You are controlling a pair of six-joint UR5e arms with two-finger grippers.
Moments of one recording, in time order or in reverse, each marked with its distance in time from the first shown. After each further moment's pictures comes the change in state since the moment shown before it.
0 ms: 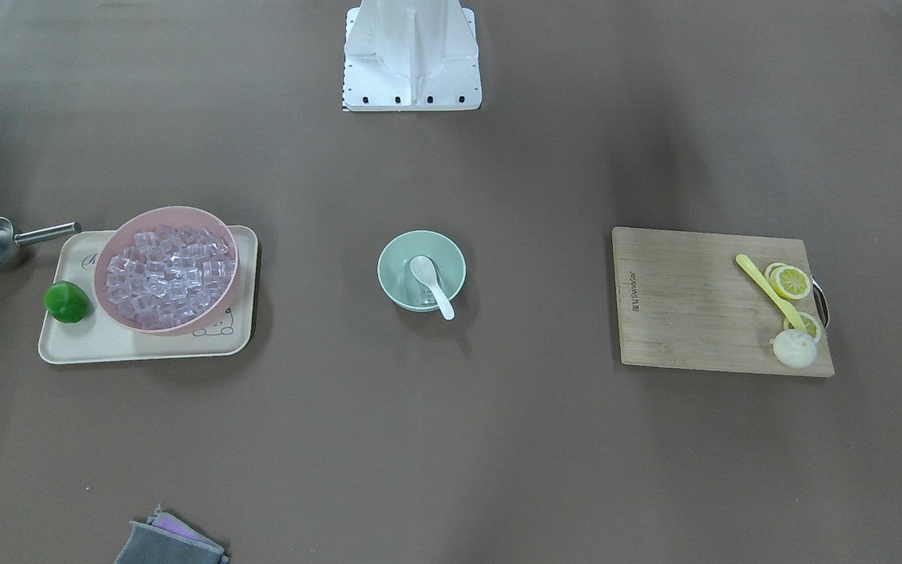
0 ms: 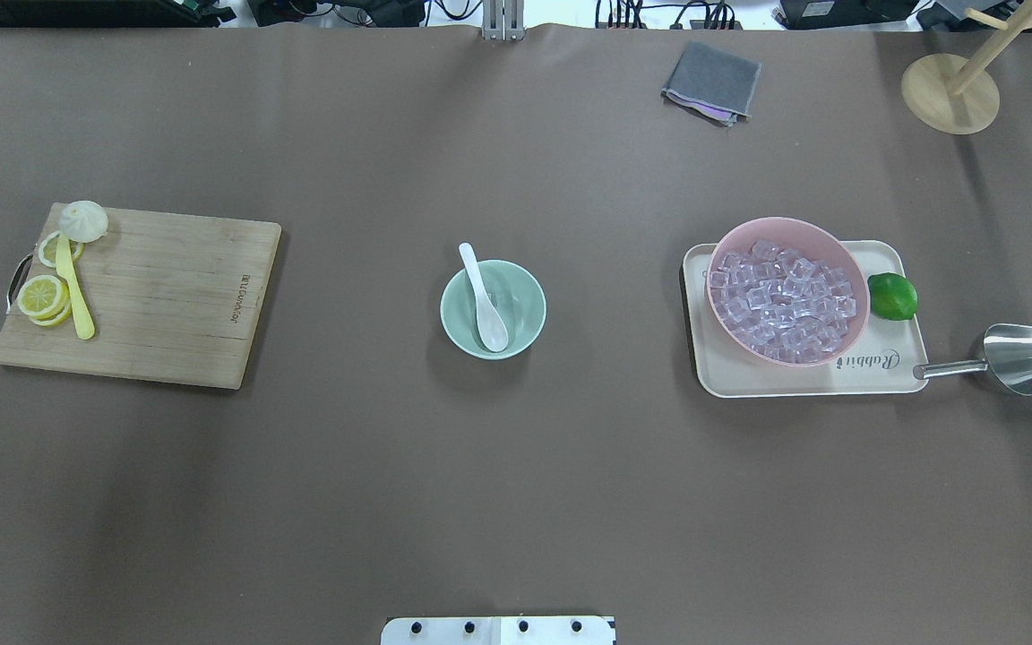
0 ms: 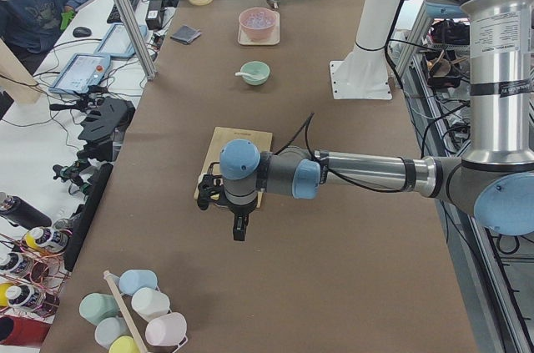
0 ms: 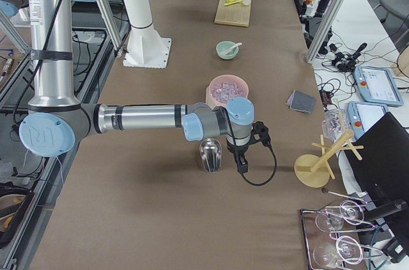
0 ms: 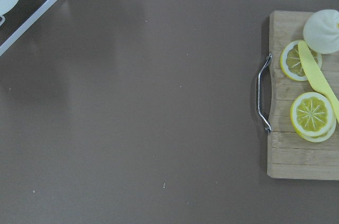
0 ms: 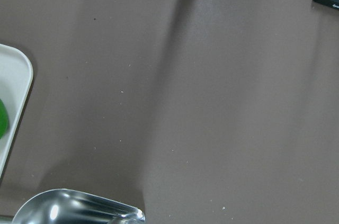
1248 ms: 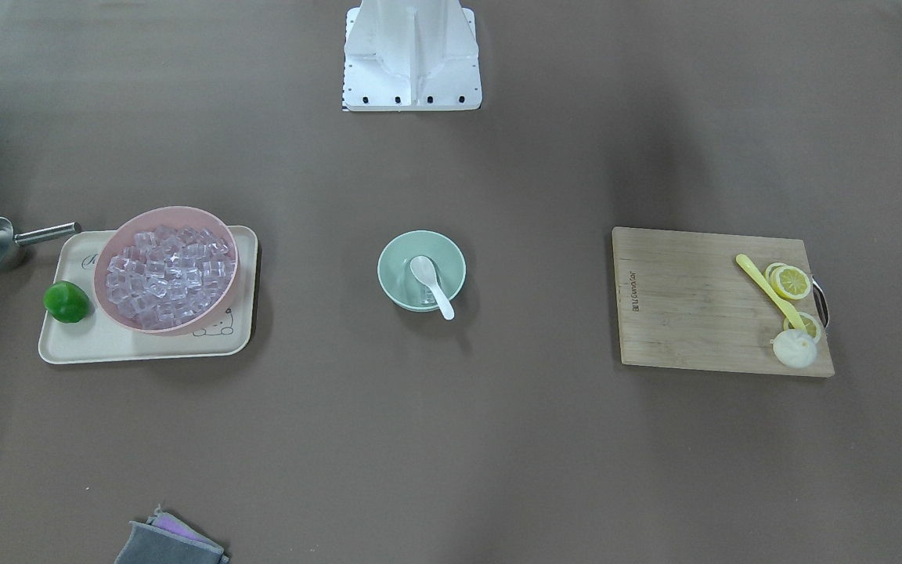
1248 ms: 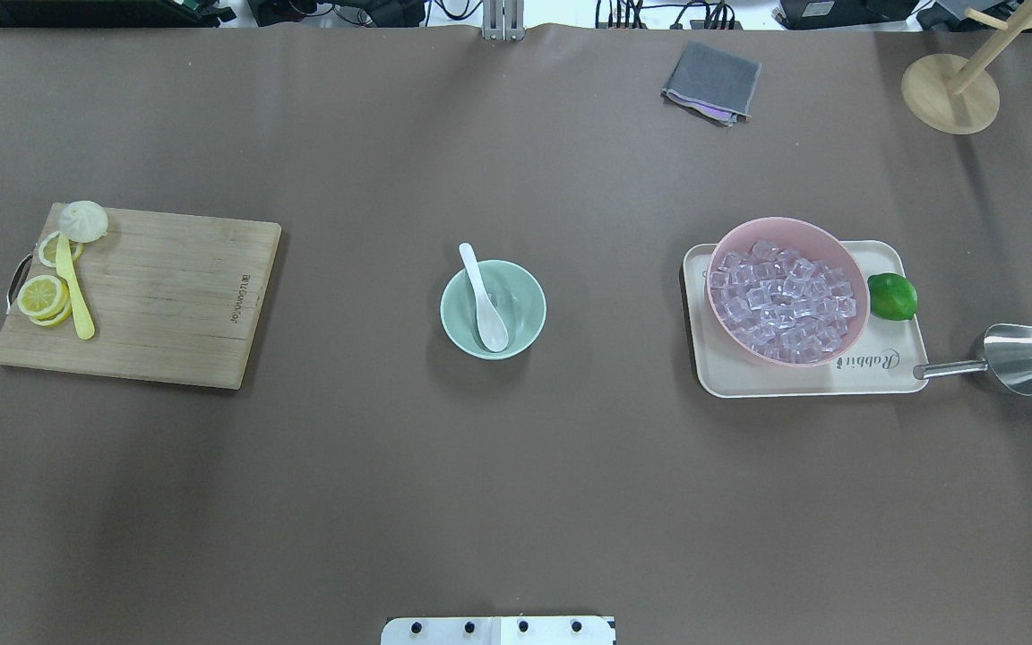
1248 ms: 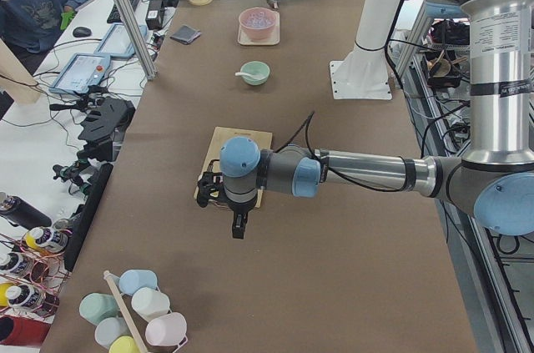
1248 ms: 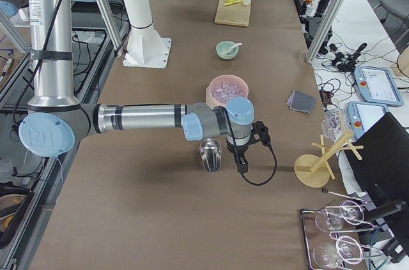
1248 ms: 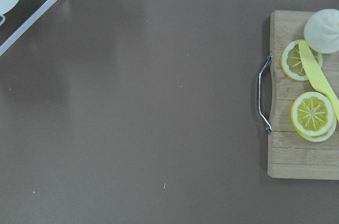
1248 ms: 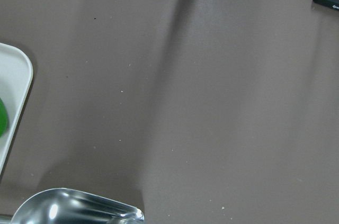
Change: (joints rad) left arm 0.000 -0.002 -0.020 0.001 -0.002 0.004; right arm 0.000 -0.001 0.001 0.001 -0.002 -0.004
